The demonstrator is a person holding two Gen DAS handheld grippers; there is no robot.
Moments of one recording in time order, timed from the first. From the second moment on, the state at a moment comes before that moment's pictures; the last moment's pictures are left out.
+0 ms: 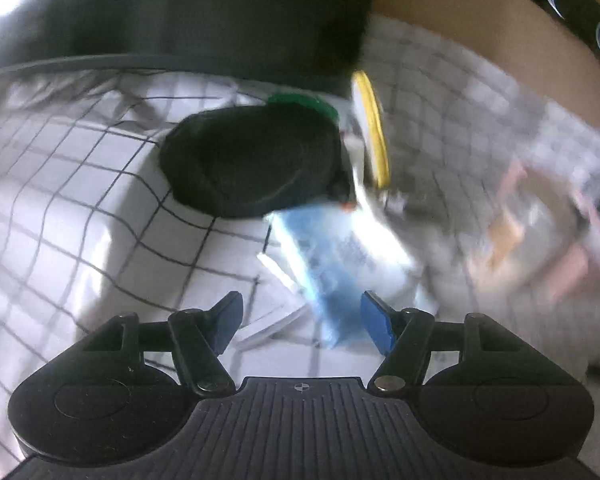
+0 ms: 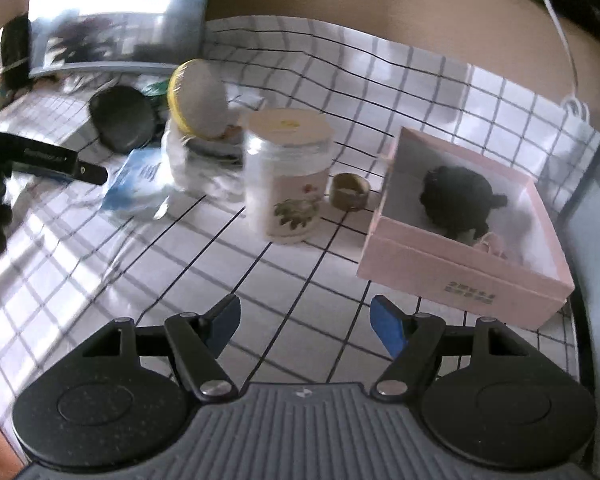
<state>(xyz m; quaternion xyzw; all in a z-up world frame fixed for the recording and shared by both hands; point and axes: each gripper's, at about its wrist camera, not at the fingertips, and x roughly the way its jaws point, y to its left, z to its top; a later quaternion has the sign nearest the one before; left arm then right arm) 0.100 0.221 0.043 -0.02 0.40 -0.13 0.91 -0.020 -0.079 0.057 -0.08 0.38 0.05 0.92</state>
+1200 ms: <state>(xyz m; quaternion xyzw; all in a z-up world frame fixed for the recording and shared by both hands) 0.130 0.202 0.028 0.10 0.43 -0.17 0.88 -0.015 -0.020 0.061 -0.14 0.35 0.10 0.92</state>
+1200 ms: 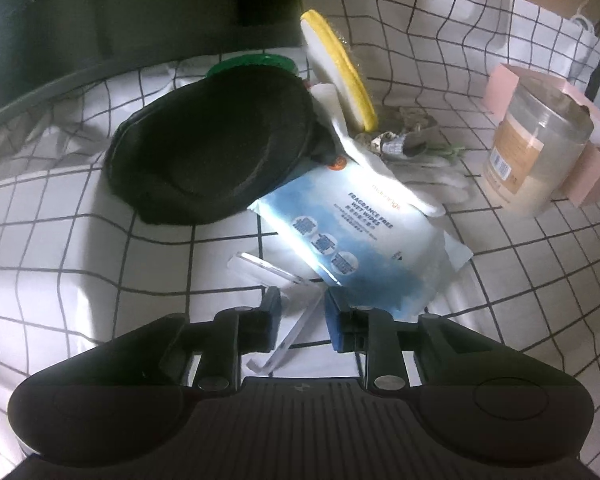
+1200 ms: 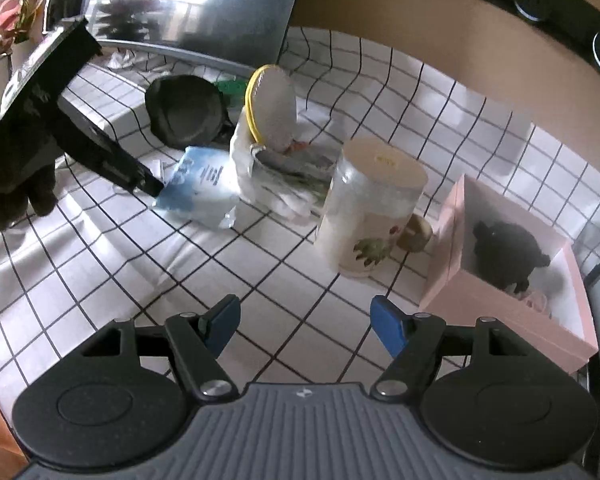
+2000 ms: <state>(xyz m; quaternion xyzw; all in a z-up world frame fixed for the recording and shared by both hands) 0.079 0.278 0.068 -0.02 0.35 -0.10 0.93 0.054 0.047 0.099 -0.22 0.26 0.18 0.92</state>
